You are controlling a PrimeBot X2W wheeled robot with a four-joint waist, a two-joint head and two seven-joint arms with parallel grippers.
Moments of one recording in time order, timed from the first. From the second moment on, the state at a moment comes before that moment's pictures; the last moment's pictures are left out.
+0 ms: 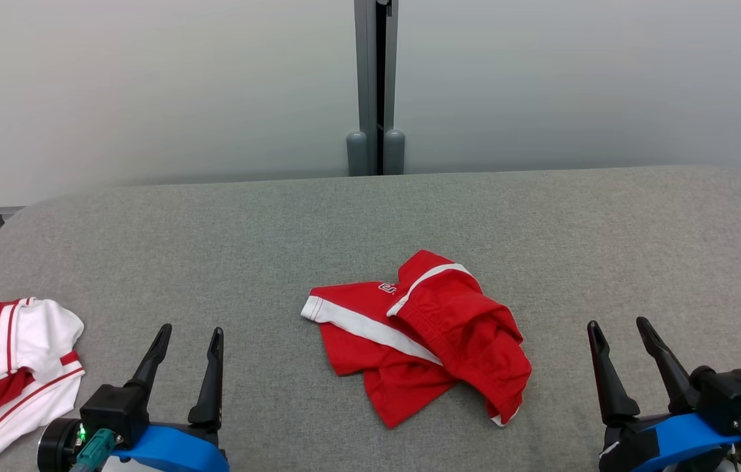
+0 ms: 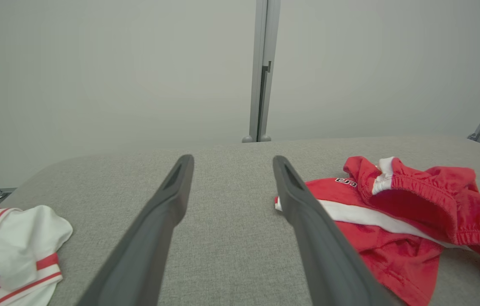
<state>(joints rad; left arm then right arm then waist) -0.04 0.33 -0.36 0.16 -0.42 0.06 -0.20 0.03 -0.05 -0.02 0.03 0.17 0.13 -0.08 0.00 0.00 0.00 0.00</state>
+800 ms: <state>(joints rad) -0.16 0.30 -0.37 0.15 -0.40 0.07 -0.23 -0.05 -0.14 0.26 0.20 0.09 0.13 0.07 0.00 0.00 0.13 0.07</state>
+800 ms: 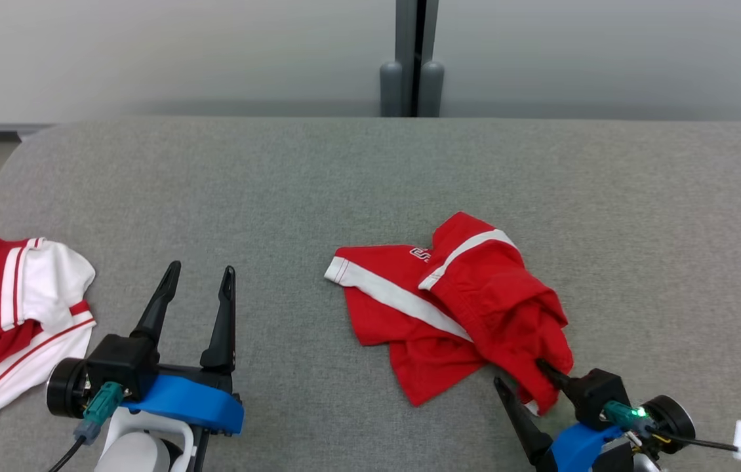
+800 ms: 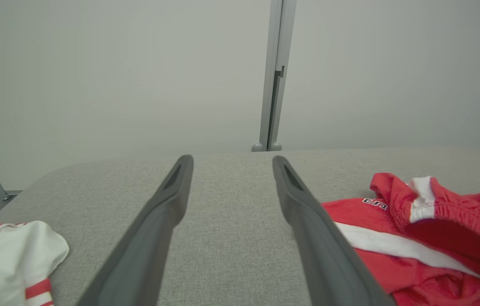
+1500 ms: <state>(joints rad) -0.20 0.29 -0.36 0.19 -0.40 0.07 -0.26 -0.16 -0.13 0.34 0.19 0.21 0.13 -0.03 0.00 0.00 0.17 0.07</state>
